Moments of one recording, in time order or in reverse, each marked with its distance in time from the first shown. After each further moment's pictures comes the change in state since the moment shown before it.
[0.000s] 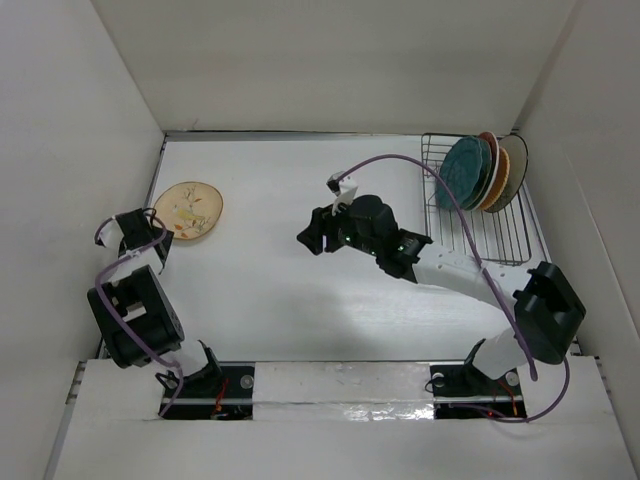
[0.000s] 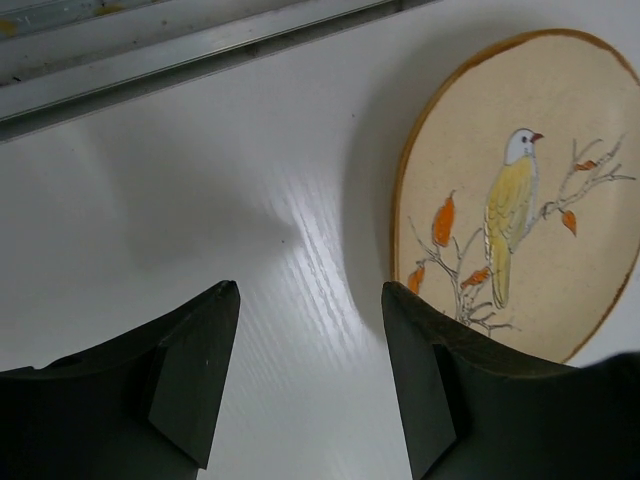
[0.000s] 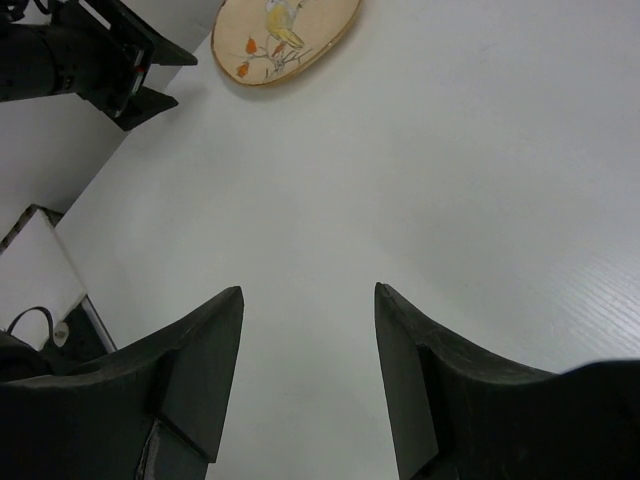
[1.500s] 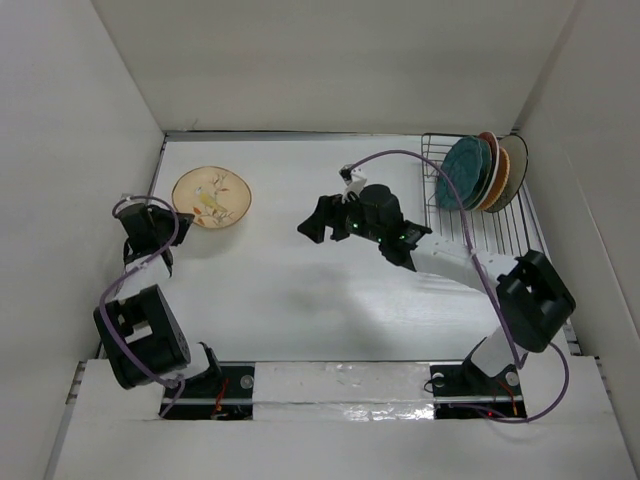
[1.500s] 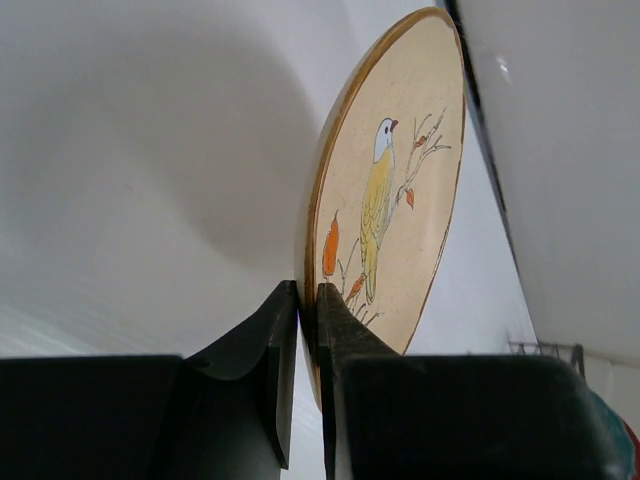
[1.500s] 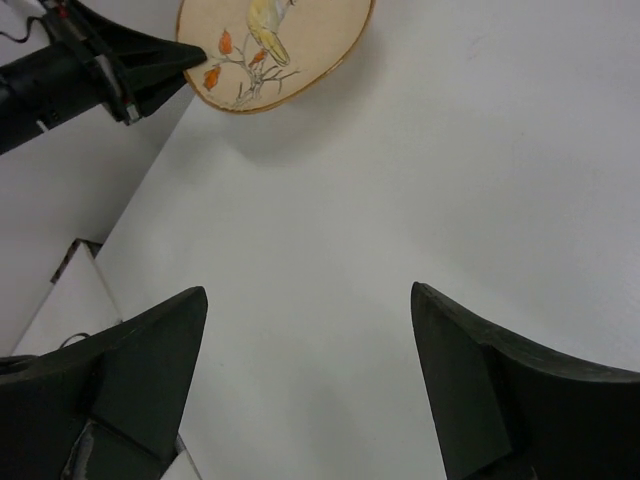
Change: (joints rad) left arm -0.030 -0.048 -0.047 0.269 0.481 -0.024; right arm -0.116 0.043 -0.031 0.098 -0.165 0.117
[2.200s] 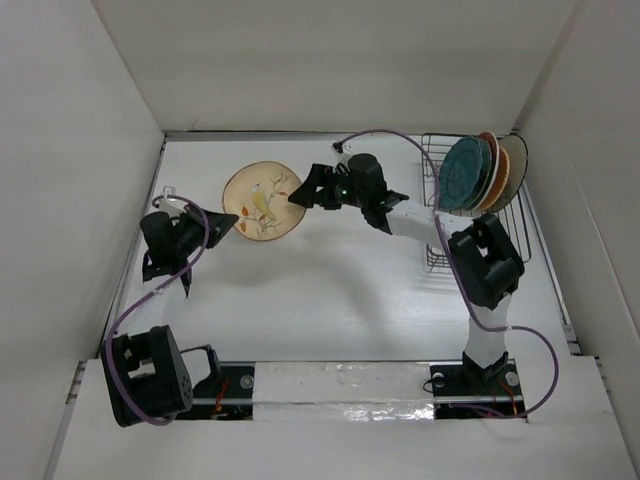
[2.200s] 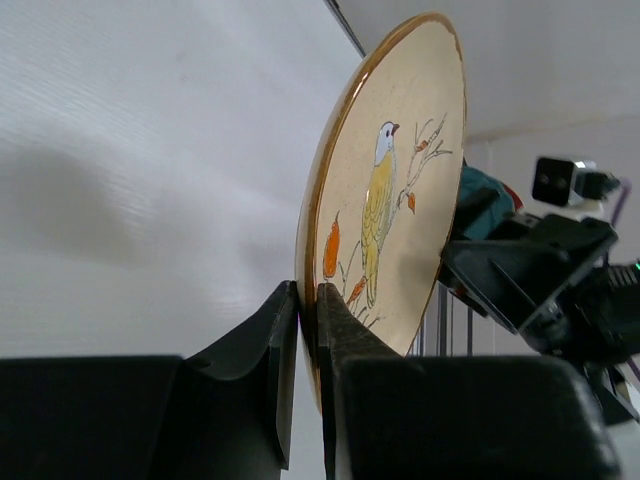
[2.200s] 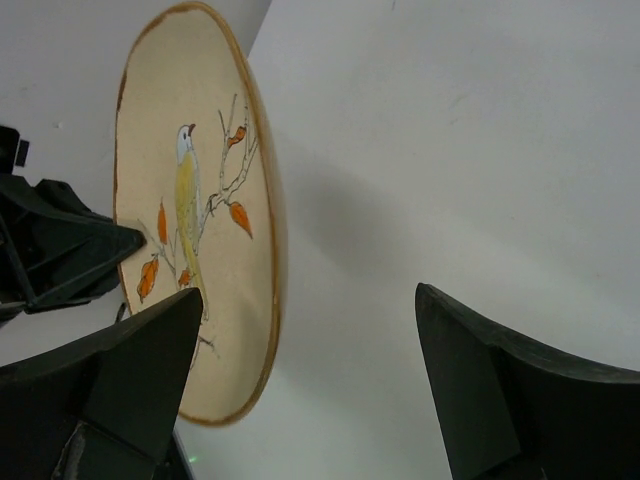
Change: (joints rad) left arm -0.165 -0.250 -0.166 0.129 0.338 -0.080; right arm -0.142 0.372 0.337 0.021 -0.175 0.164
